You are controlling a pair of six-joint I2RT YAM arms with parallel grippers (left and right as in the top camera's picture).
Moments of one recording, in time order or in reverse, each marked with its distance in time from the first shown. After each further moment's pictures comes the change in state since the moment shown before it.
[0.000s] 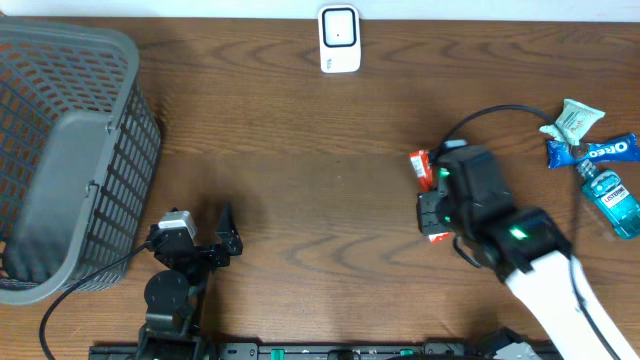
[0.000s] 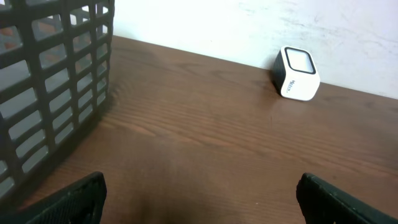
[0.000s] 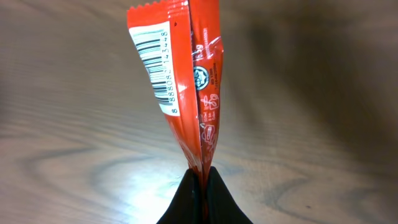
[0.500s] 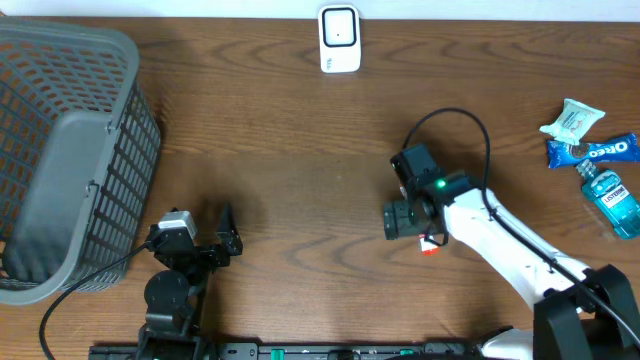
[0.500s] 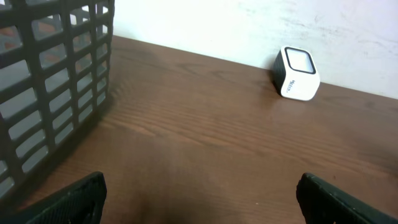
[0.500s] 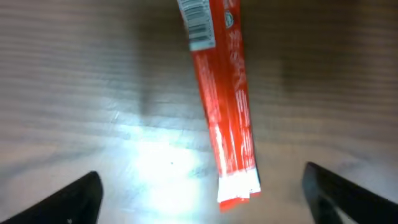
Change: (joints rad) left arm 0.000 0.000 0.000 0.000 -0.001 0.000; right arm 0.019 0.383 0.033 -0.029 -0.012 0.063
